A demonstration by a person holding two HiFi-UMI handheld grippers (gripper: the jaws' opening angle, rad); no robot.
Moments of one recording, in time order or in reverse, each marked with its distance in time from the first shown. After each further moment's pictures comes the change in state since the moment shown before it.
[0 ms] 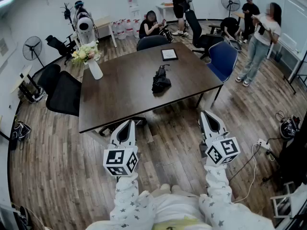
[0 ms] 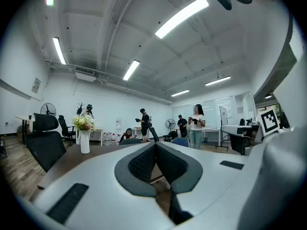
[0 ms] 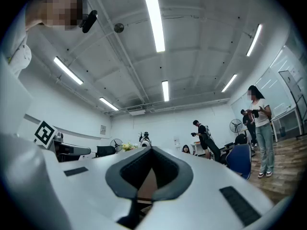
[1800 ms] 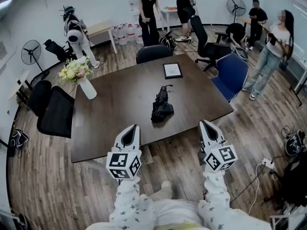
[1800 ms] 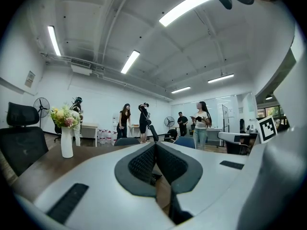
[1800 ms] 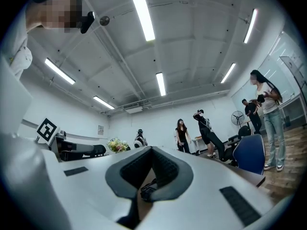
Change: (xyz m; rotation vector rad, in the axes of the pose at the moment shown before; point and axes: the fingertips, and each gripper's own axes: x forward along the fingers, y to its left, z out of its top) left arm 0.219 0.046 -0.004 -0.014 0.033 -0.033; right arm 0.179 -0.119 -0.061 0.061 0.039 0.003
